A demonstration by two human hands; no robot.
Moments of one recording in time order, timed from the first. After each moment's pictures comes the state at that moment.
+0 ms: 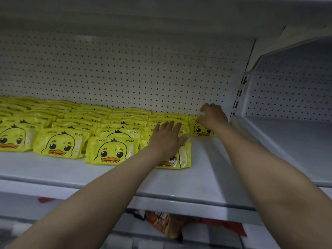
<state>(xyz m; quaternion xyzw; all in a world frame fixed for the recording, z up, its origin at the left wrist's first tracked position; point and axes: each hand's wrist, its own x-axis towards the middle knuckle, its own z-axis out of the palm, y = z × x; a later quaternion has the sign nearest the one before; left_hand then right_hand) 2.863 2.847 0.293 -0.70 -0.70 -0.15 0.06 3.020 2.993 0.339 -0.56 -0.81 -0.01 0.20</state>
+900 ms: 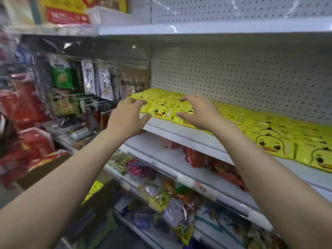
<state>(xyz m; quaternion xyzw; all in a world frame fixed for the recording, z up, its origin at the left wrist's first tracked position) 2.459 2.373 0.344 -0.44 -0.84 -0.24 0.22 2.614 2.570 0.373 -0.17 -0.95 0.03 0.26</state>
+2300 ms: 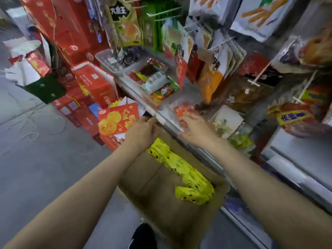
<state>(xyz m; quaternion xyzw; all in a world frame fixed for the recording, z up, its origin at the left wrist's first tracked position) 1.822 2.182 0.055 -0.33 -0.93 -0.13 -0.07 1.914 2.373 0.065 -0.13 -0.97 0.17 -0.06</state>
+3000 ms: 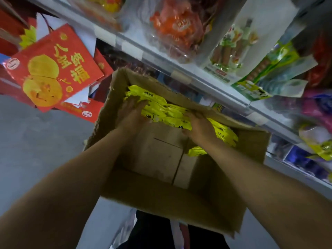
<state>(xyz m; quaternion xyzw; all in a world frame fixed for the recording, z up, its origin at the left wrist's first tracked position) 1.731 2.199 -0.249 -0.40 -0.84 -0.08 -0.34 1.936 2.342 -0.231 -0.41 -0.84 0.25 -0.25</state>
